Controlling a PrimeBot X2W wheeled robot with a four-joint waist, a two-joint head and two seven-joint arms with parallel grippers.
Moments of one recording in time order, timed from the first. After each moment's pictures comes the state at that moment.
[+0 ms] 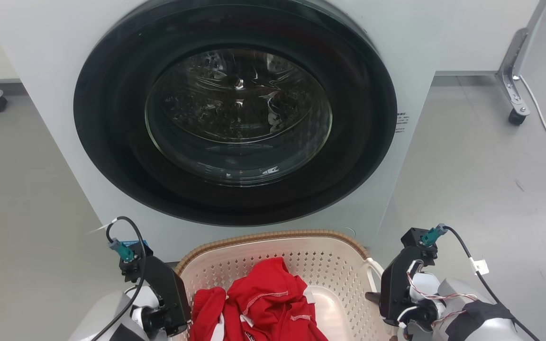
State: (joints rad) left arm -0.69 0.02 -0.19 1.30 -0.67 -0.12 0.56; right arm -0.70 -0.05 0.59 1.18 0.83 0.13 0.53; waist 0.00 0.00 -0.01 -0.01
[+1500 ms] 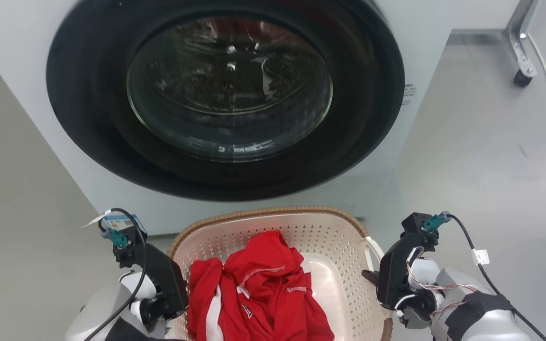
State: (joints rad) left arm -0.69 0.03 -0.22 1.26 -0.68 -0.12 0.44; right arm -0.71 -0.06 0.63 1.13 0.87 0.13 0.45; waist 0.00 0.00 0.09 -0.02
